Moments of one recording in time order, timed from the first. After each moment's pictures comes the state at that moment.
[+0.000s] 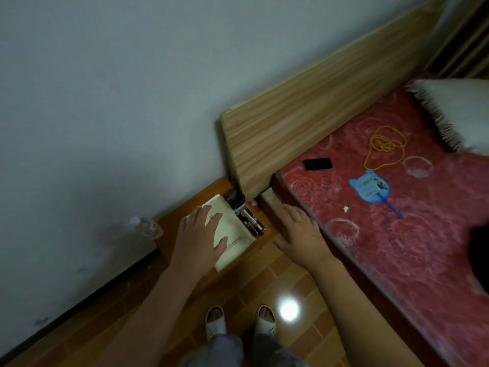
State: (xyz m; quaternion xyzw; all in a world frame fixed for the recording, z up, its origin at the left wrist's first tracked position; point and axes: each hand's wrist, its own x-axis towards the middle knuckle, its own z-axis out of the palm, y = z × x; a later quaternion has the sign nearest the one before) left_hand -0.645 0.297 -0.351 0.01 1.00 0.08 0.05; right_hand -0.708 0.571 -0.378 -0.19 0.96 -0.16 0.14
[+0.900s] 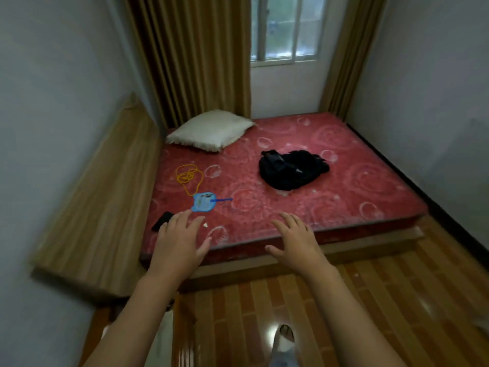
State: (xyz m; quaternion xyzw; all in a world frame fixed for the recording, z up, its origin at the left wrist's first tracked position) left_hand -0.610 0.473 -0.191 0.50 0.86 0.11 -0.04; right_hand -0.387 0.664 -0.223 0.36 0.92 -0.15 -0.02
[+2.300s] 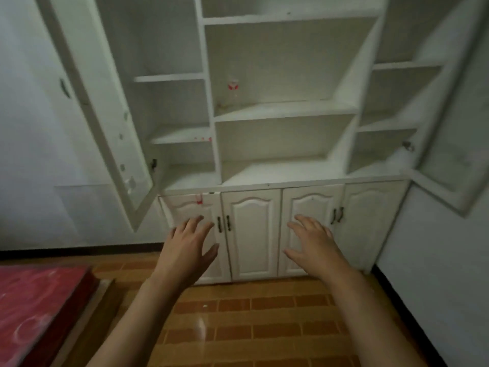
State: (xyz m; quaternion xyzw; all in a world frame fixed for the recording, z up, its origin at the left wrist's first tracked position) left_hand 0.297 0.608 -0.074 0.94 0.30 0.16 0.02; right_hand 0.534 0.409 -0.098 0.87 0.46 0.00 -0.16
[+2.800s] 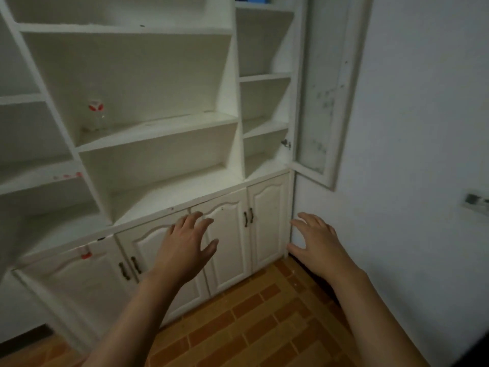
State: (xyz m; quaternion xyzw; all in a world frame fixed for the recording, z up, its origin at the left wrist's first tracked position) left_hand 0.522 0.541 -0.061 0.99 0.06 0.15 0.04; right_hand 0.633 0.238 -0.088 0.95 0.24 0.06 -0.20
